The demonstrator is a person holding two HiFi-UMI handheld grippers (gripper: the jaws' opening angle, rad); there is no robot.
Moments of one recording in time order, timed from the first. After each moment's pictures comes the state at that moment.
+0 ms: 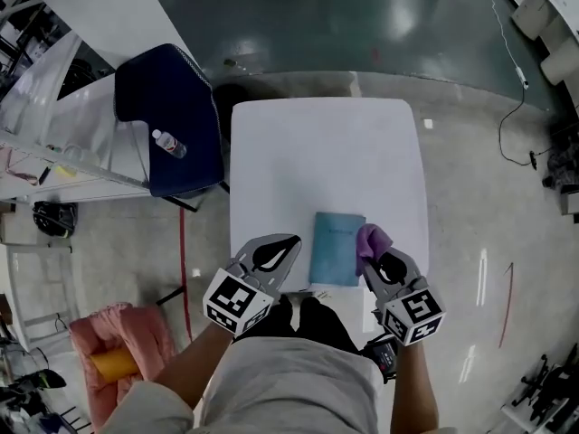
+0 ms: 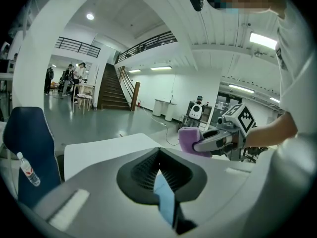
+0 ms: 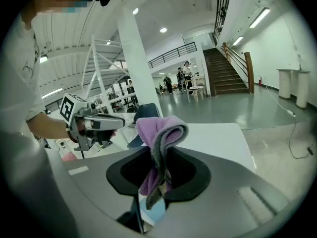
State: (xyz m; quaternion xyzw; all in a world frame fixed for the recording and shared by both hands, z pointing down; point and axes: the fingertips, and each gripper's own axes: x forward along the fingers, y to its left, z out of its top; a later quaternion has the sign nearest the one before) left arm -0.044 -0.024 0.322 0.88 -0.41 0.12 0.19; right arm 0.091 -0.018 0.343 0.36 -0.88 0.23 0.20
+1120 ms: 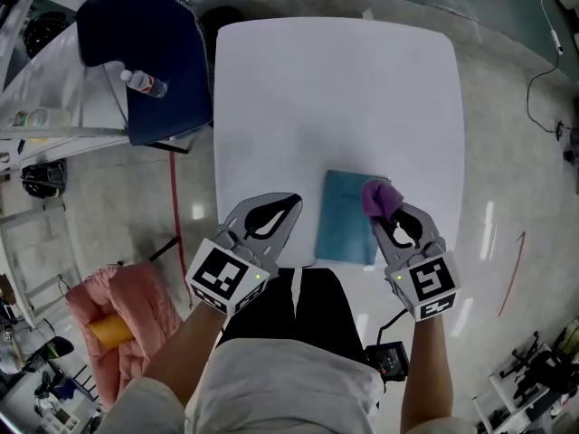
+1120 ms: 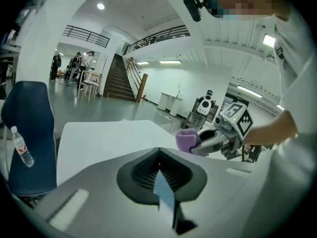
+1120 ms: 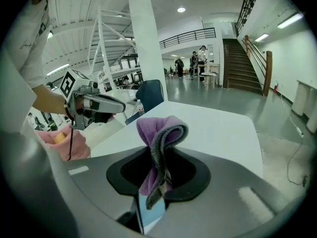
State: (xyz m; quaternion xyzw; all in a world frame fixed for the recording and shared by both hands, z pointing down) left arm -0.062 -0.060 0.419 0.86 -0.42 0.13 0.24; right arm 0.070 -0.062 0.448 0.30 -0.88 0.19 0.32
